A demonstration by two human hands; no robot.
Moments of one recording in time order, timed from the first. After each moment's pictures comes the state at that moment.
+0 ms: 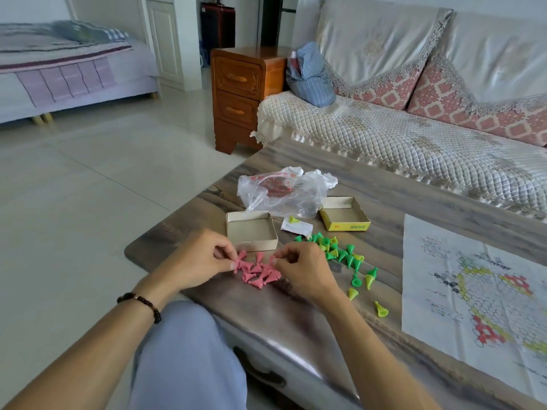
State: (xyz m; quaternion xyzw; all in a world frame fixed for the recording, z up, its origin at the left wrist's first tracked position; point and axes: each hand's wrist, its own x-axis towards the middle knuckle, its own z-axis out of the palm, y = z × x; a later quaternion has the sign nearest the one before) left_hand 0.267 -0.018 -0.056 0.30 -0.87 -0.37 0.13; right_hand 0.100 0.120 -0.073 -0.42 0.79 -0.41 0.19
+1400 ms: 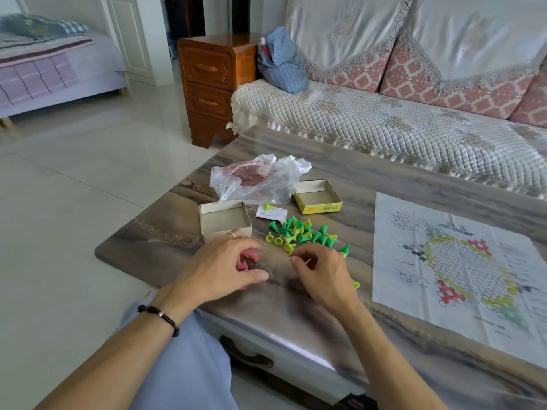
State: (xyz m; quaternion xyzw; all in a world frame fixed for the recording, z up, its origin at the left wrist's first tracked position) left_hand 0.229 0.038 -0.069 0.20 -0.94 -0.23 0.13; right_hand 0.086 0.197 -0.074 -0.39 0.82 -0.40 0.07
